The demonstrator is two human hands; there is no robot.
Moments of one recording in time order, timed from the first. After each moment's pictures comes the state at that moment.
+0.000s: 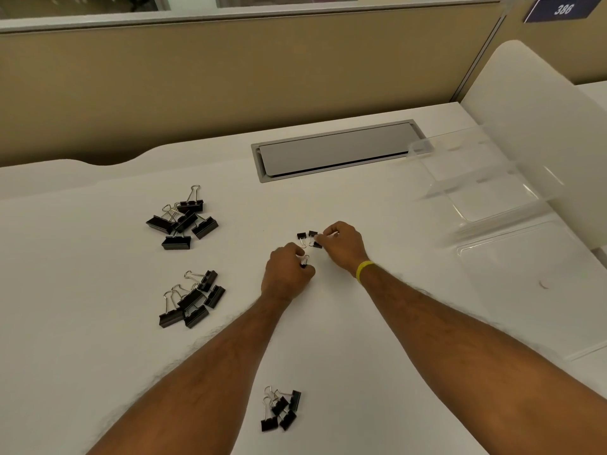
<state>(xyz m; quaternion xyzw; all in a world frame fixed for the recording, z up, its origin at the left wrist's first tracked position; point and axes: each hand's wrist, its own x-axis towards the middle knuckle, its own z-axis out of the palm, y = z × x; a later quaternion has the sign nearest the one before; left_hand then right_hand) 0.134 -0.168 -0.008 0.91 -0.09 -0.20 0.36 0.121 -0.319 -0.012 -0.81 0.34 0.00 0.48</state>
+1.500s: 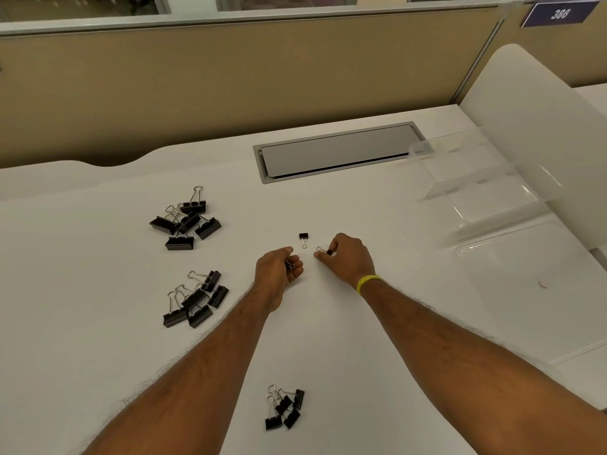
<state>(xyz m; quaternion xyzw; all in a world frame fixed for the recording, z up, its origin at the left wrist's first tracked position) 0.139 -0.150 0.003 0.57 0.23 -0.31 0.73 0.099 -0.311 -0.012 -0.90 0.29 0.04 0.32</state>
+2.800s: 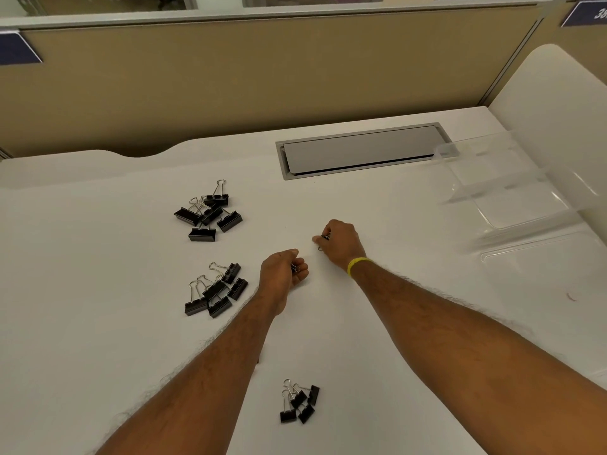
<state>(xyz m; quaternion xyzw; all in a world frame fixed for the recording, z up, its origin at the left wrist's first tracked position) 0.137 -0.123 -0.002 0.58 0.23 -0.29 0.73 0.150 -0.281 -0.020 -0.90 0.25 0.04 0.35</state>
